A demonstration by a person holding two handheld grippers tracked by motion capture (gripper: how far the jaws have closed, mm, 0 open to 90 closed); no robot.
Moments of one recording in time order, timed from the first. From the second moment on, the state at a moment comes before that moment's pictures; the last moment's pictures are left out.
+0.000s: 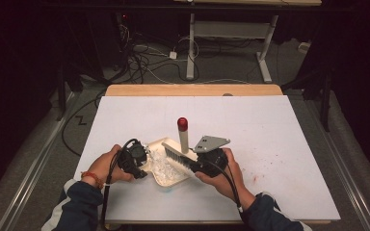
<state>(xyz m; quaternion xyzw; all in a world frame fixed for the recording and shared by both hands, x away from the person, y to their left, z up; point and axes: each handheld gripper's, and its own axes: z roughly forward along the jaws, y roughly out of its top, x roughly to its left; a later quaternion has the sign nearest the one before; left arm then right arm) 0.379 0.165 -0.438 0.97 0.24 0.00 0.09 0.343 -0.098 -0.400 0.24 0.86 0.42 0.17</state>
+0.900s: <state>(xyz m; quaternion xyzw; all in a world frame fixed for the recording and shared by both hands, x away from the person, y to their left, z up) 0.377 0.173 -0.439 0.96 0.27 0.01 0.10 0.353 -0.161 -0.406 0.28 0.86 0.38 0.18</state>
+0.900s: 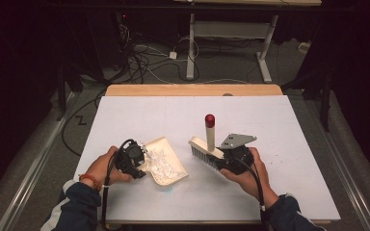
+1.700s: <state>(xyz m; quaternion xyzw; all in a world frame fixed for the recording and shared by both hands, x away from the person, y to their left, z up) 0.380 0.170 -0.441 0.96 0.27 0.01 0.10 0.331 -0.119 -0.412 0.22 0.89 0.38 0.12</state>
